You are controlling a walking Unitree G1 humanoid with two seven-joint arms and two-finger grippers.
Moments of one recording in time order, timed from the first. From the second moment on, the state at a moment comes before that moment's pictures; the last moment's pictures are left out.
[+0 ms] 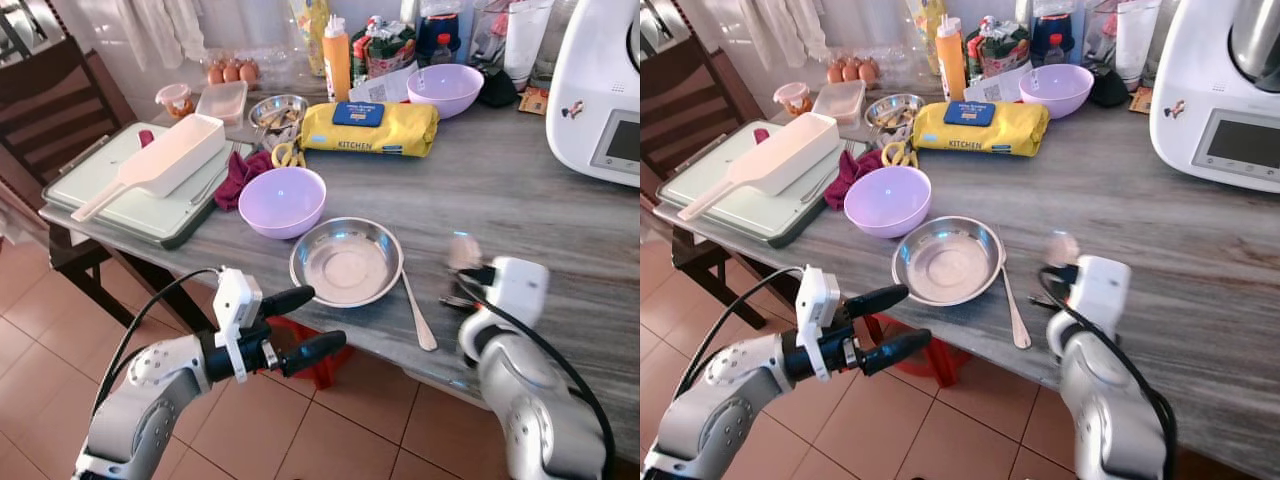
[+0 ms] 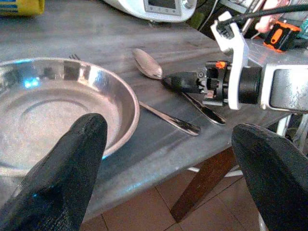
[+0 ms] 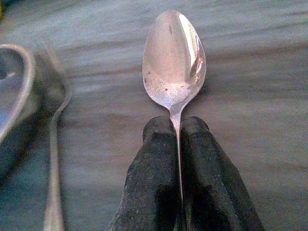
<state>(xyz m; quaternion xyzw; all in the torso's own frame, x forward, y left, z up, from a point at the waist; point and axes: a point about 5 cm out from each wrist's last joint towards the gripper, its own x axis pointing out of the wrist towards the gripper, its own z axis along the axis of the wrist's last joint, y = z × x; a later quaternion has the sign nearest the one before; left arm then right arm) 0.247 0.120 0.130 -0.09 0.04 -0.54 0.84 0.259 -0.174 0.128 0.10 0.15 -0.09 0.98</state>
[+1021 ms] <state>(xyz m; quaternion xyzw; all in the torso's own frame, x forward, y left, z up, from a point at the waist) 0.246 0.119 0.129 -0.09 0.05 -0.54 0.83 0.271 -0.175 0.129 0.14 0.12 -0.12 0.98</state>
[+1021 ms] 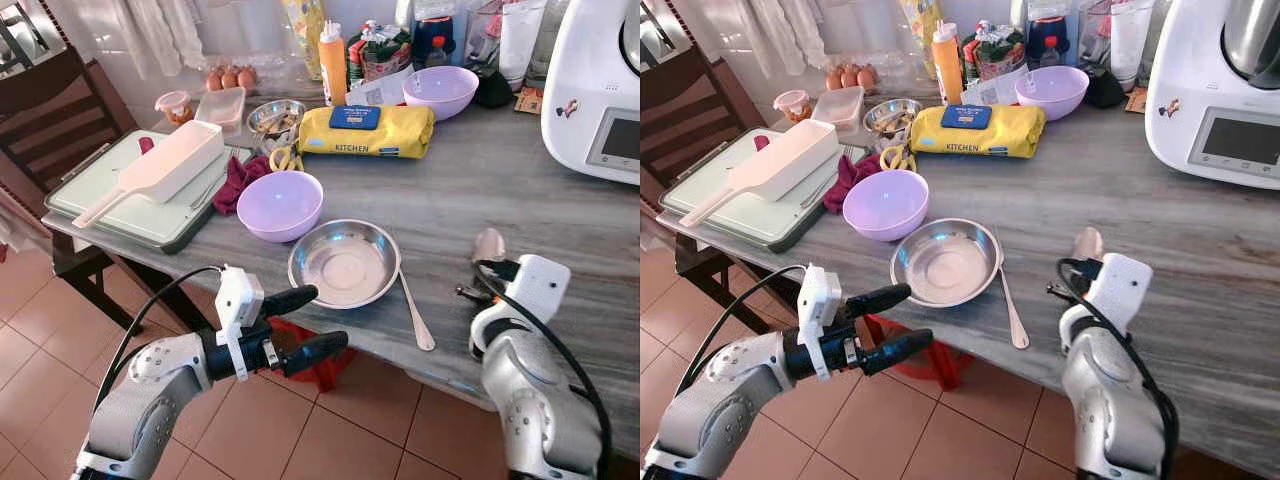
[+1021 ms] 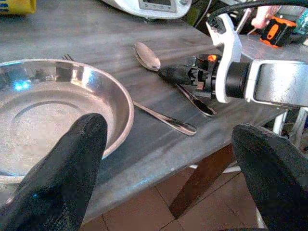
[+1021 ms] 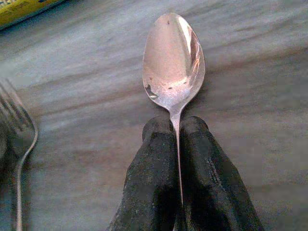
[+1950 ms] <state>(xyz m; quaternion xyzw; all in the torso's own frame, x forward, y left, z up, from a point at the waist) 0.245 0.115 0.131 -0.09 0.04 -0.55 0.83 0.258 -0.169 0.130 0.17 0.13 -0.10 0.97</state>
